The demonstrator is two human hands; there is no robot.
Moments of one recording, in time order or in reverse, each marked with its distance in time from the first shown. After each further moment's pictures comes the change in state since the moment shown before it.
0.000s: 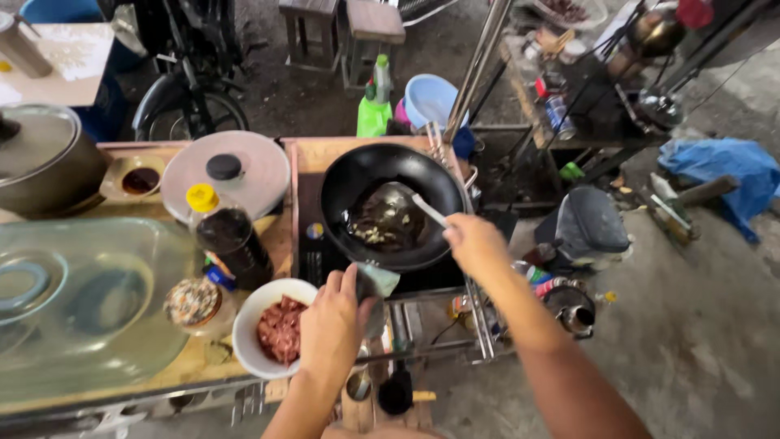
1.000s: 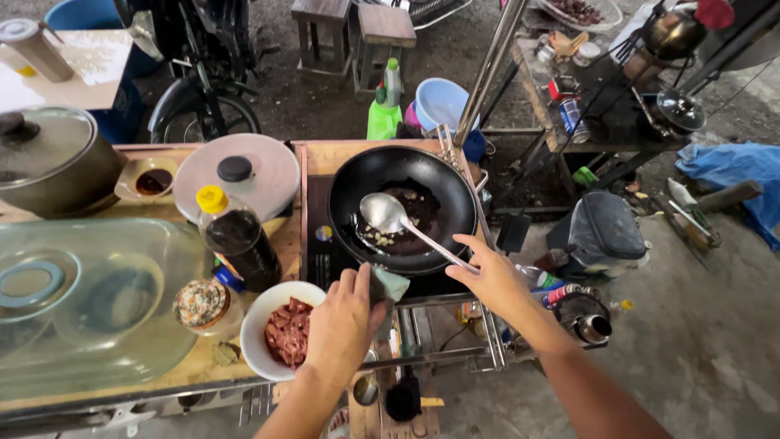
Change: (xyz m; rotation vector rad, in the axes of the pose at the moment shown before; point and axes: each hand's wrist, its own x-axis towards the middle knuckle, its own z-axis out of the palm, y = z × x) left_hand 0.006 -0.002 -0.001 0.046 -0.066 0.108; right_hand -0.039 -0.014 -0.025 0.176 -0.258 0.158
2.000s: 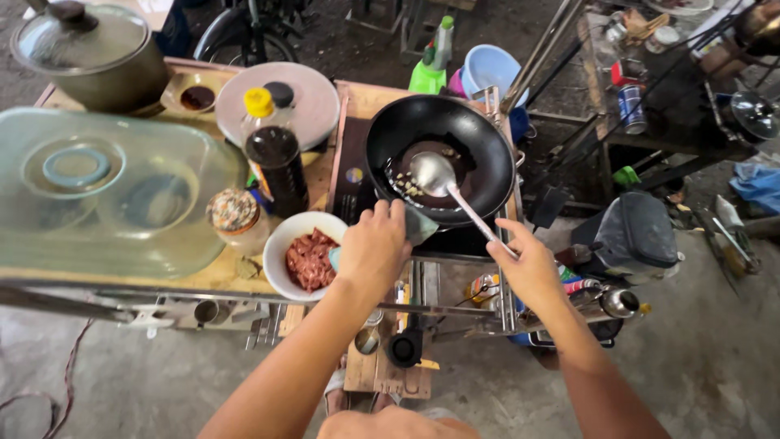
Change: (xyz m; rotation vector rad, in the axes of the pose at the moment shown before) left_hand 0.000 0.008 0.013 0.103 -0.004 -0.052; right_hand -0.040 0.036 0.023 0.134 0.093 -0.038
